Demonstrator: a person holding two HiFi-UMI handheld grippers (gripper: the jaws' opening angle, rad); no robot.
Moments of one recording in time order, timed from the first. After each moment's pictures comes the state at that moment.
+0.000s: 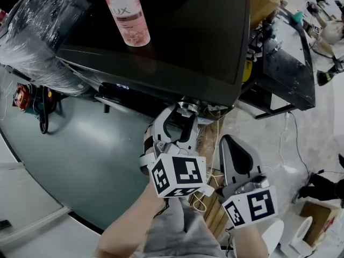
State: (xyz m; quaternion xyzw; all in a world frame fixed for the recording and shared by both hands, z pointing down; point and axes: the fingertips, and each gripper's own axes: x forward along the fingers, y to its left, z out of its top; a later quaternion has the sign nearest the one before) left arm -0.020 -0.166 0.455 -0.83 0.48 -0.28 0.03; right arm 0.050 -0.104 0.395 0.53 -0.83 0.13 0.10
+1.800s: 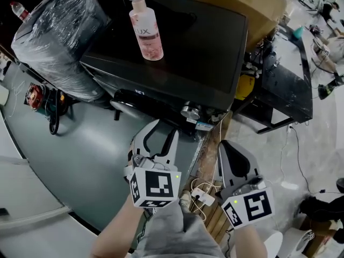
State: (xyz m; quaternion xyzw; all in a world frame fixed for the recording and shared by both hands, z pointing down) left arm -0.080 -0.114 0.396 -0.82 0.51 -0.27 0.04; right arm 0.039 -0.077 0.343 0.49 -0.86 0.10 0.09
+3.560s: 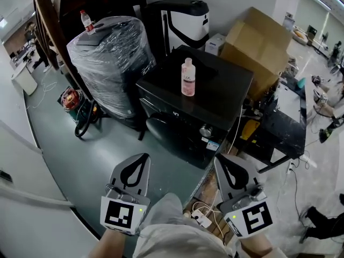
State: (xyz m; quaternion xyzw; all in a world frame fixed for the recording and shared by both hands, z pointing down) left arm -0.182 0.084 0.150 -0.78 0.61 -0.09 0.05; right arm -0.032 0.059 0.115 0.35 -0.93 -0.07 0.05
